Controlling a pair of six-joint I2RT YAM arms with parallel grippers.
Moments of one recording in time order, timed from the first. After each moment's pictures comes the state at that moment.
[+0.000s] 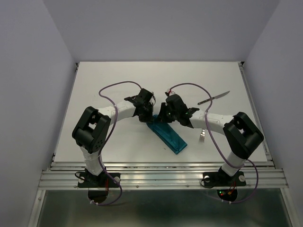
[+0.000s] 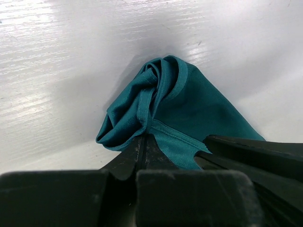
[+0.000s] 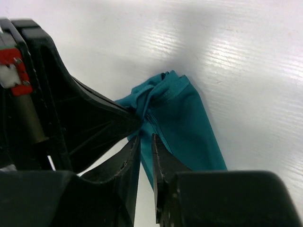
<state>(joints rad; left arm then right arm) -0.62 1.80 1.15 -0.43 0.12 -0.55 0.71 1.69 0.98 0.02 -0.07 0.69</state>
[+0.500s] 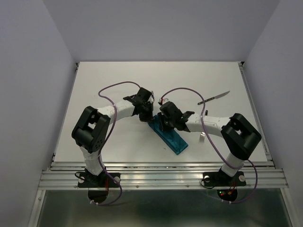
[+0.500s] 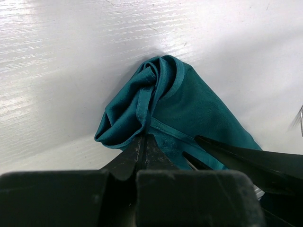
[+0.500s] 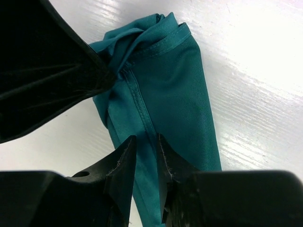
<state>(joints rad) -0.60 1.80 1.15 -0.41 0.19 -0.58 0.81 1.70 0.99 -0.17 0.09 0.46</state>
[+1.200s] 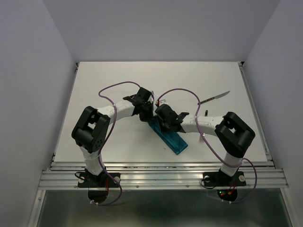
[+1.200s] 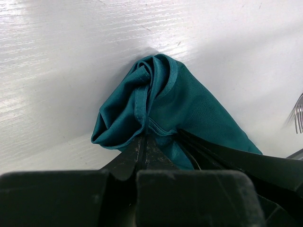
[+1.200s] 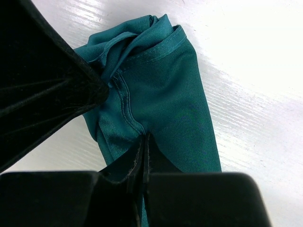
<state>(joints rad) -0.60 1.80 1.15 -0.40 0.21 -0.58 0.86 1.77 1.03 -0.19 0.21 0.45</state>
